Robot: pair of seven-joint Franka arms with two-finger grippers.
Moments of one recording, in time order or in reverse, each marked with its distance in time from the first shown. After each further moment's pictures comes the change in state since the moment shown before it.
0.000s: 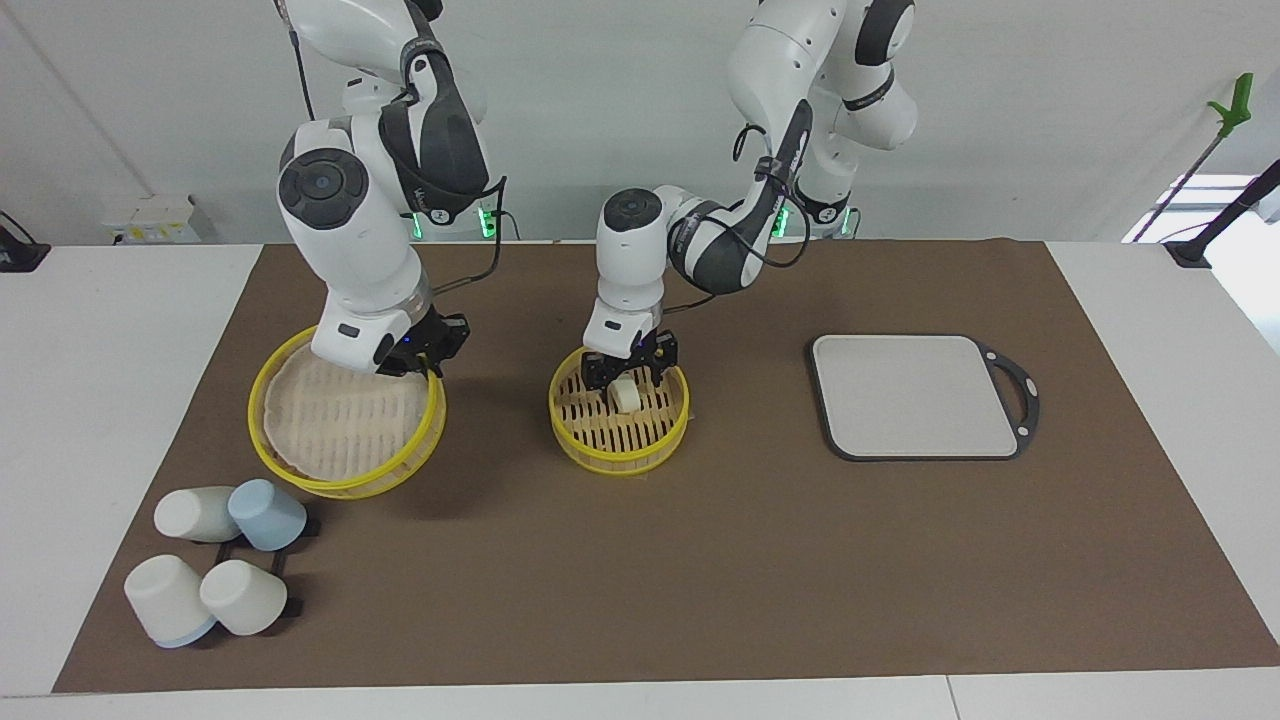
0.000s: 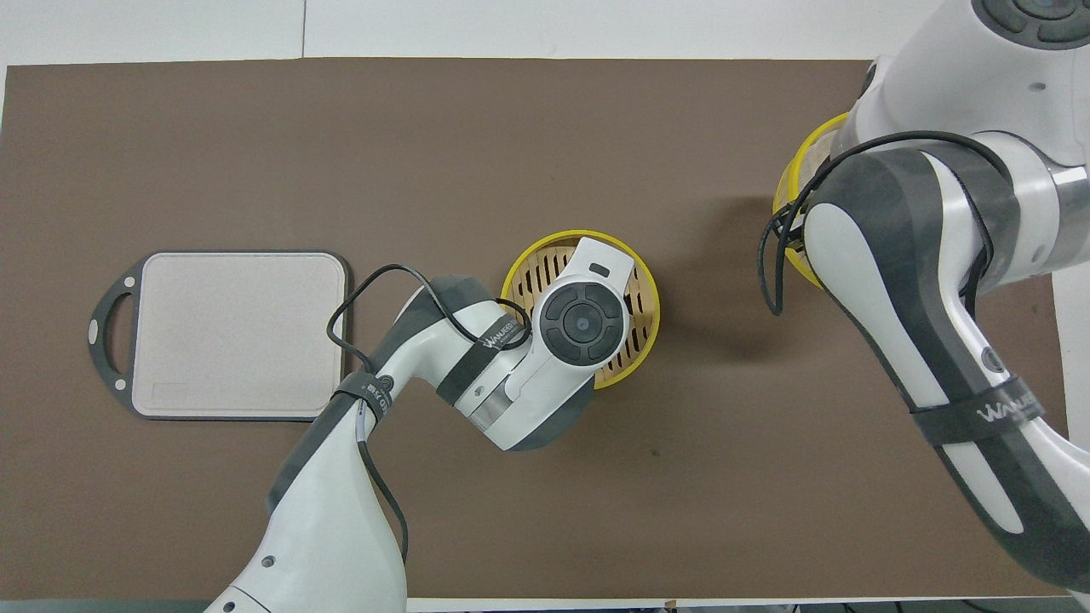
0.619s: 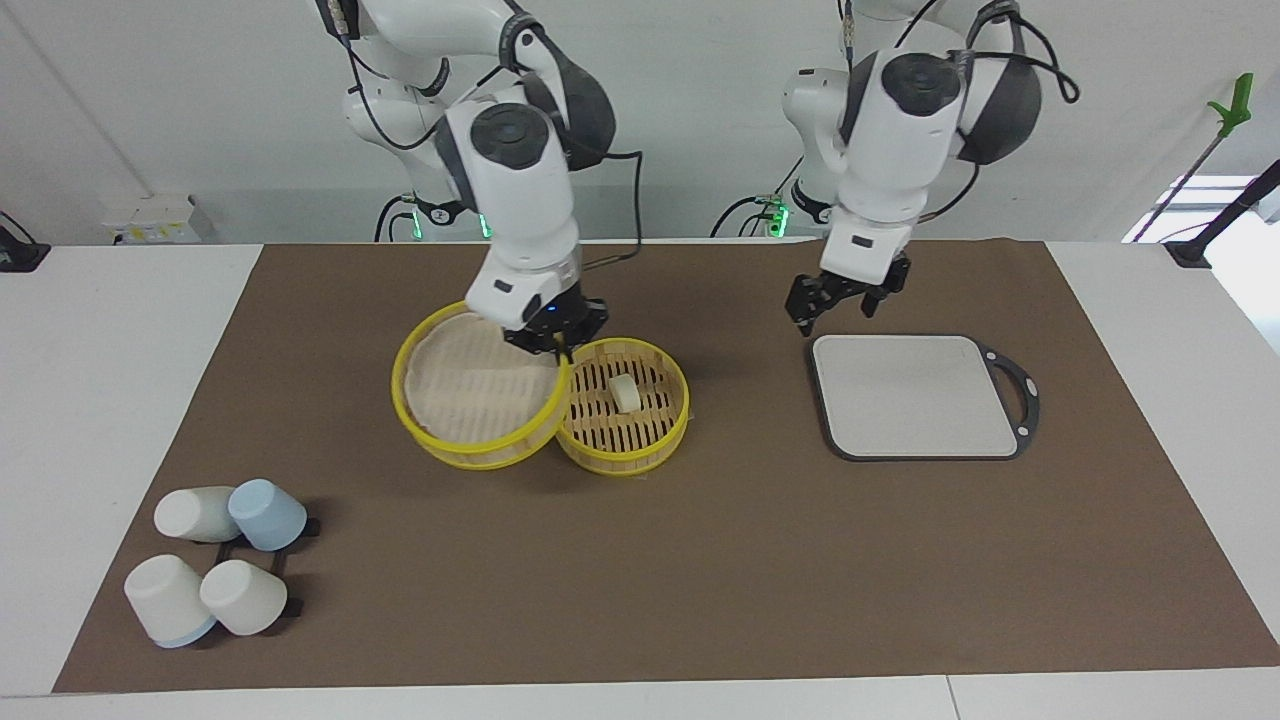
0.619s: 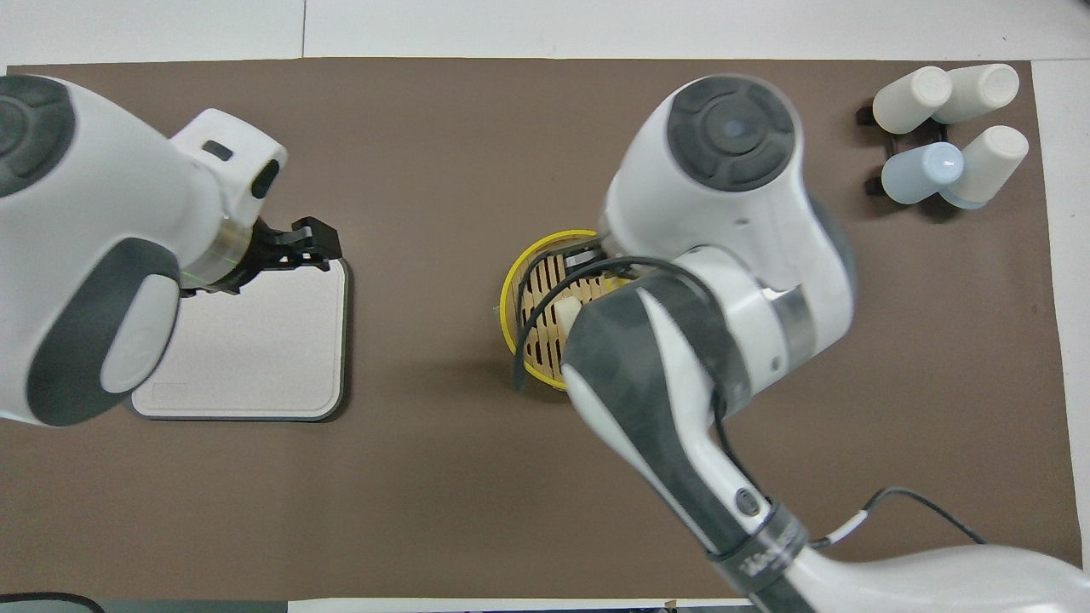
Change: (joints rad) left arm 0.440 -0.356 0.014 0.004 -0.048 -0.472 0.626; right arm 0.345 0.018 0.010 -0.006 0.052 0.209 0.539
